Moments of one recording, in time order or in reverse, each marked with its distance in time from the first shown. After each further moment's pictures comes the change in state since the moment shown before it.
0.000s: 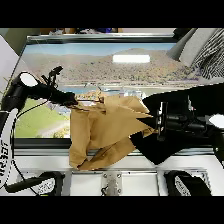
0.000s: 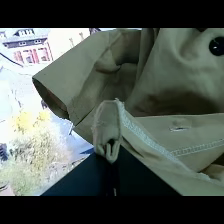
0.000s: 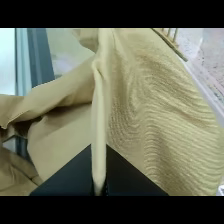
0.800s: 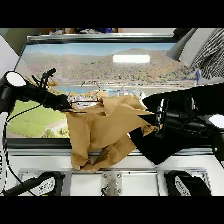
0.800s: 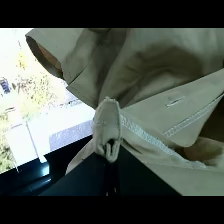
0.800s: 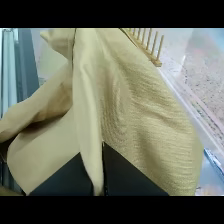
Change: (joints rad) left arm 0.079 0.077 0.000 0.001 -0.196 -0.014; right arm 0.000 0.000 0.000 0.063 -0.073 -0.044
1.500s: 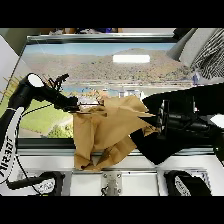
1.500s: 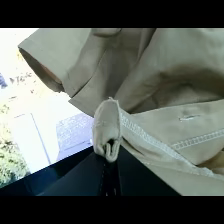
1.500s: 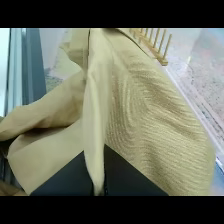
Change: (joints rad) left arm -0.113 -0.122 0.000 -0.002 0.077 -0.037; right arm 0.000 0.000 0.000 -0.003 0.048 -0.045
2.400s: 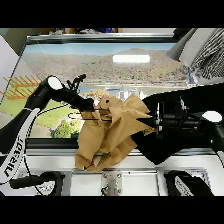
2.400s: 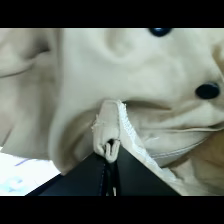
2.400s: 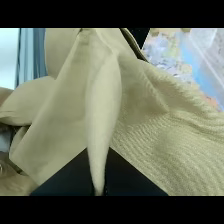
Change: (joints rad) left arm -0.184 -0.037 0.000 -0.100 0.119 -0.011; right arm 0.002 -0.118 0.000 -0.072 0.037 -0.048
